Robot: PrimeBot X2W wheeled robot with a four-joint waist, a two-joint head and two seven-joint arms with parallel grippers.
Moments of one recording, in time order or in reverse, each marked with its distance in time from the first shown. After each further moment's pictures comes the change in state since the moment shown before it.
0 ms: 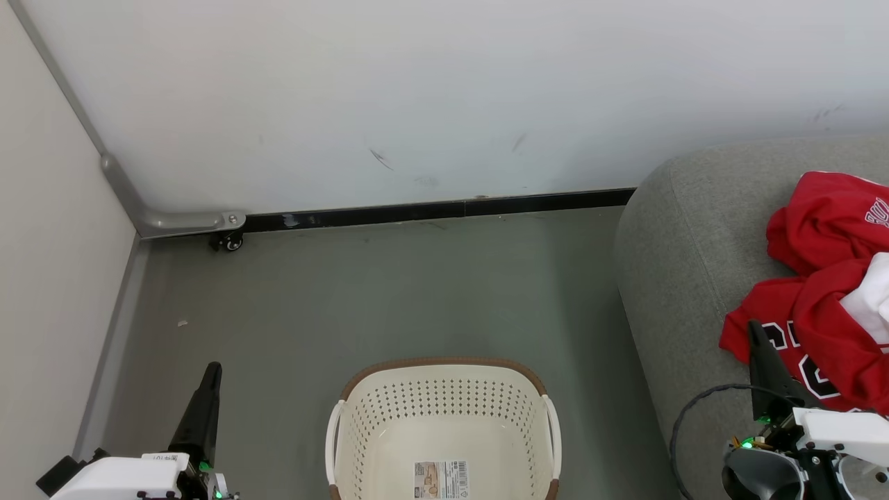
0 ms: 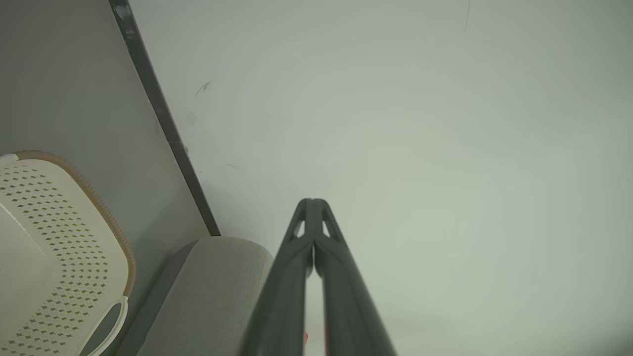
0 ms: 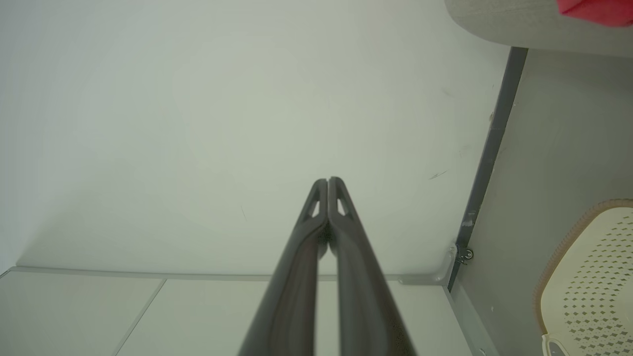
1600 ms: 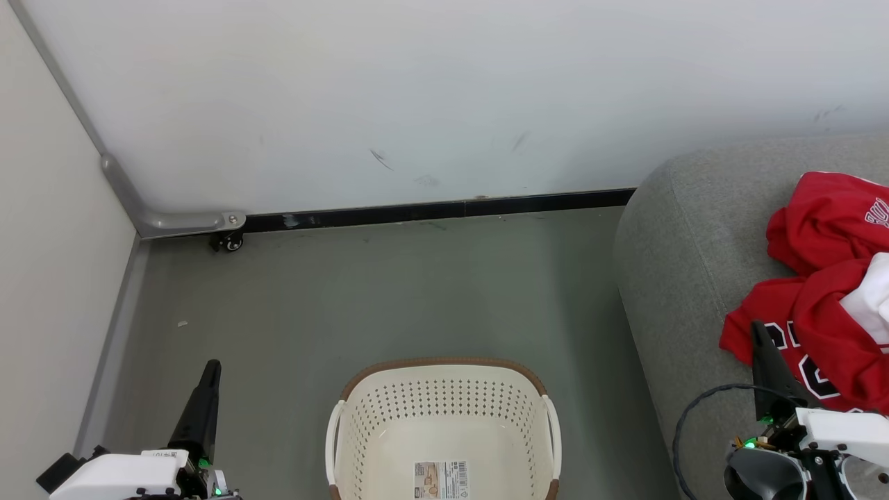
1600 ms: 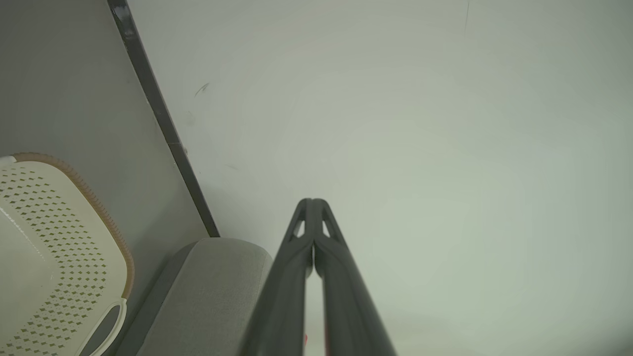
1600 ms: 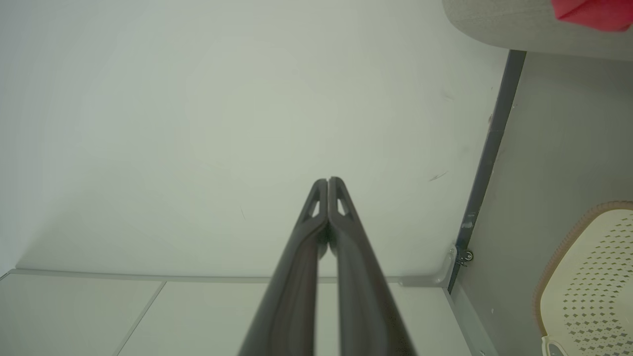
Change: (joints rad) left arm -0.014 0.000 0.004 0.021 0.000 -0.009 0.003; right arm 0.000 0.000 -0.009 0.004 0.000 0.000 0.003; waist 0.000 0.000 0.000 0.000
